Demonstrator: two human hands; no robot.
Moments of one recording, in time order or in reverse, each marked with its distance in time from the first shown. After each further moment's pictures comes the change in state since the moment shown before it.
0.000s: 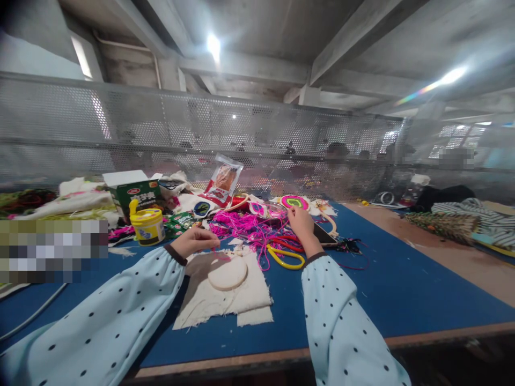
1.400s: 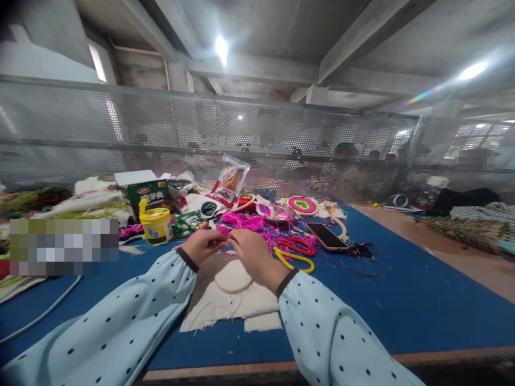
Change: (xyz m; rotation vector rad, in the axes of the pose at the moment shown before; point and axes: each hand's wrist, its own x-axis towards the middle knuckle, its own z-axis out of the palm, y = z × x) left_hand 0.003 -0.012 0.009 0.715 0.191 0.268; right_hand -0.105 -0.135 0.004 0.318 -0.281 -0.717
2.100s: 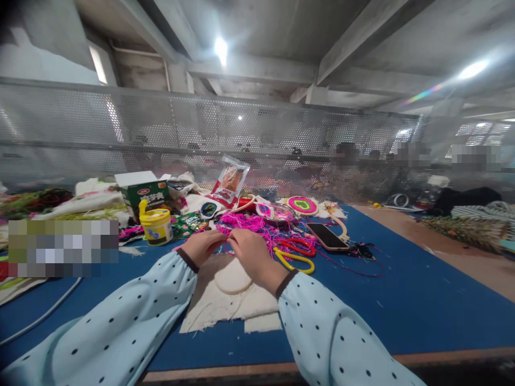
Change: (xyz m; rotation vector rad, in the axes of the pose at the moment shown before) left_hand -0.004 -0.001 0.002 0.137 0.016 0.109; right_hand -0.001 -0.002 0.003 -0.026 0.040 0.040
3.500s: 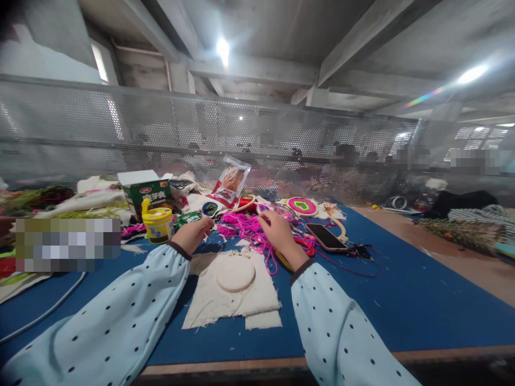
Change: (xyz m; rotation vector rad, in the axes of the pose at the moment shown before) left_hand -0.003 -0.025 -0.022 -0.036 -0.022 -0.425; right_hand 0.014 0.068 -0.034 0.040 0.191 0.117
